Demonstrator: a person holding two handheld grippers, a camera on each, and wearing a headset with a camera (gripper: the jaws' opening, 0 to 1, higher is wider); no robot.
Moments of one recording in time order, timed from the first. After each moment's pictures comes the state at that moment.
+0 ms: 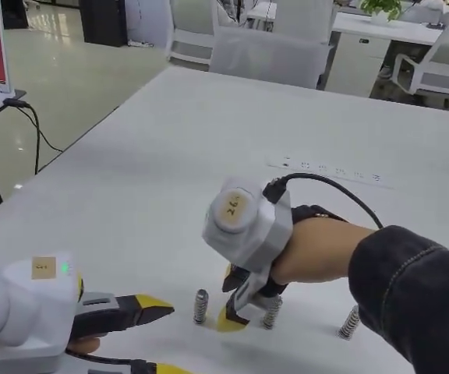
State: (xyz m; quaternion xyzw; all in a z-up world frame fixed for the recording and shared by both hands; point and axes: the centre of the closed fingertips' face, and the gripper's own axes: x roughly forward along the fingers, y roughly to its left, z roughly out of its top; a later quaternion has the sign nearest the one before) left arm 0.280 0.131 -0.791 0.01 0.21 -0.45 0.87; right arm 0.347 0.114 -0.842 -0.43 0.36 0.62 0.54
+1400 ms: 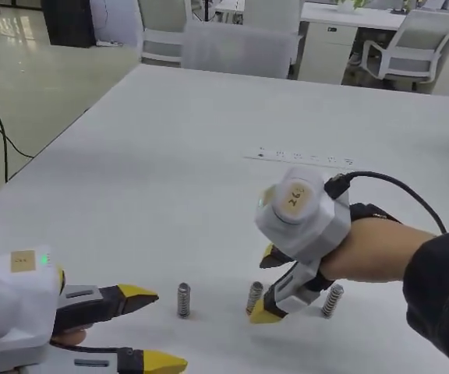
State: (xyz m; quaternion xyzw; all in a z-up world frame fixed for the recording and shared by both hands) left arm 0.287 0.129 -0.789 0.02 0.21 -0.45 0.87; right arm 0.362 0.051 -0.829 -0.38 0.36 0.57 0.63
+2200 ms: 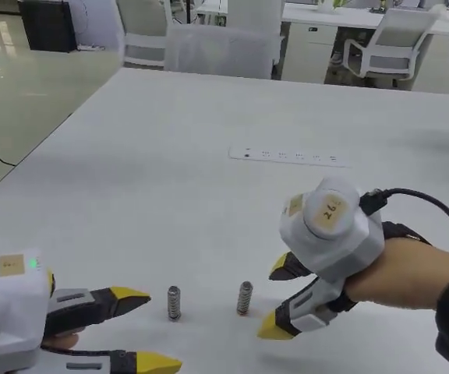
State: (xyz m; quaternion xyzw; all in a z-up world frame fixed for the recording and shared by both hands) left arm 0.289 0.127 -0.787 0.02 0.21 -0.46 0.86; right arm 0.339 0.027 -0.819 -0.33 0.36 0.56 0.67
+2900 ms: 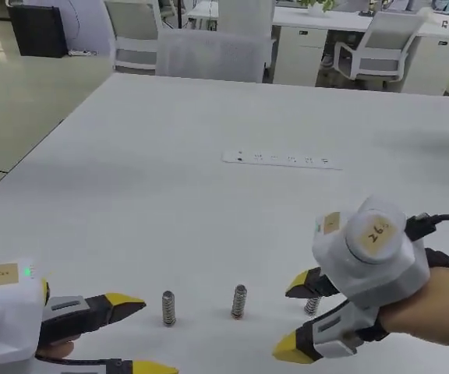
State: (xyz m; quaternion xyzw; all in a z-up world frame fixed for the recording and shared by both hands) left arm 0.288 0.126 -0.787 0.02 0.21 -0.46 0.86; right arm 0.318 0.002 -0.812 -0.29 0.35 0.55 0.70
